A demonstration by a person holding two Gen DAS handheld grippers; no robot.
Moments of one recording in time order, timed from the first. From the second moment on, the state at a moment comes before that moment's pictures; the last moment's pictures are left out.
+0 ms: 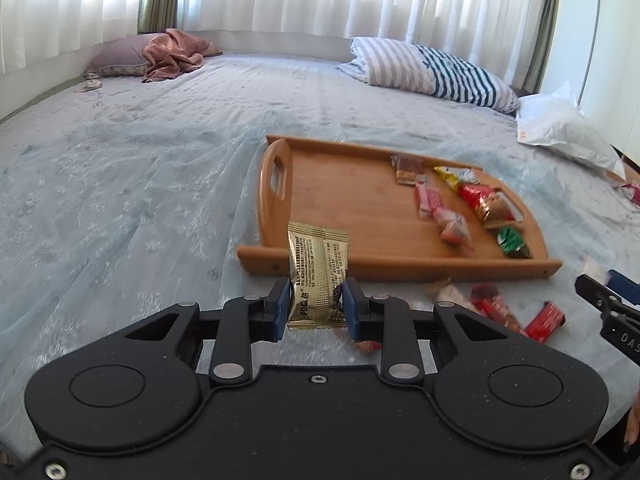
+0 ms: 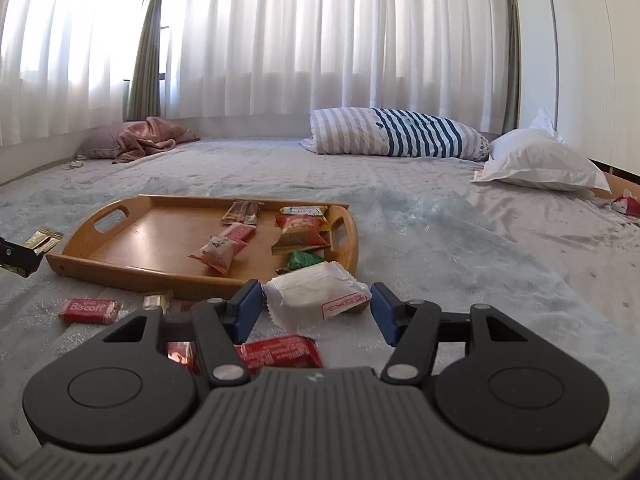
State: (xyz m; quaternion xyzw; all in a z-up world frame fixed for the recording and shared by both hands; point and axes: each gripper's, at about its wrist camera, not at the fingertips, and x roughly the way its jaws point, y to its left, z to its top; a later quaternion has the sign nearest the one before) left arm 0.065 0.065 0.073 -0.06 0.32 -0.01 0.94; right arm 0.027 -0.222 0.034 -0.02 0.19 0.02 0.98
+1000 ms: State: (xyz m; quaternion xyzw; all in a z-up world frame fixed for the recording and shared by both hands) left arm 0.266 0.076 0.087 -0.08 0.38 -0.05 0.92; right arm 0.248 -0.134 0.060 -0.02 0.27 0.21 0.94
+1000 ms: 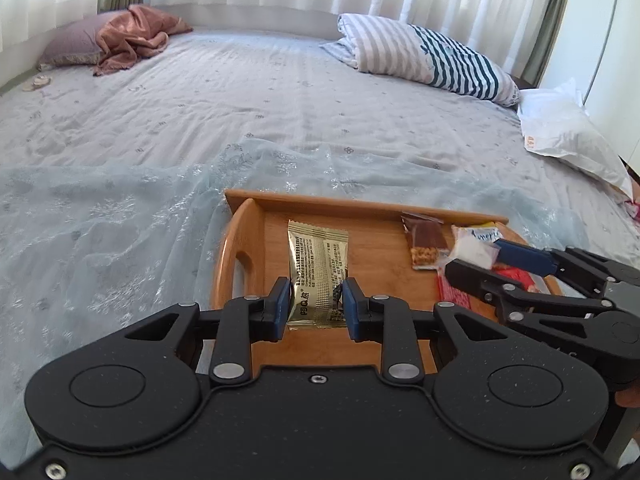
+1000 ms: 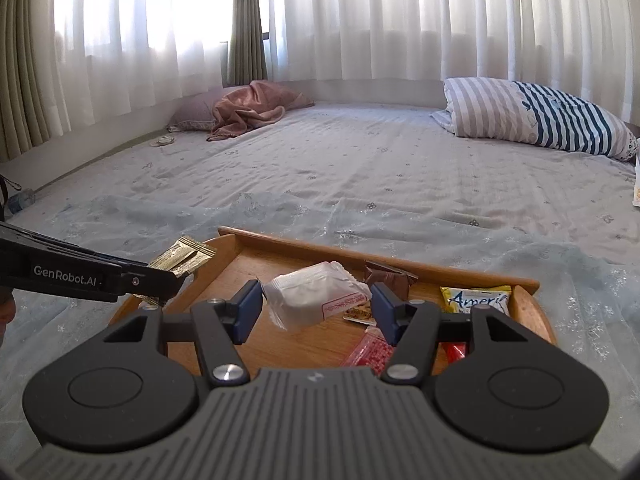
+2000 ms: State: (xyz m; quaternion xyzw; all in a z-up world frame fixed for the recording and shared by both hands) left arm 0.378 0.078 0.030 -0.07 0.43 -0.05 0.90; right arm 0.335 -0.091 0.011 -0.12 0.31 0.26 0.91
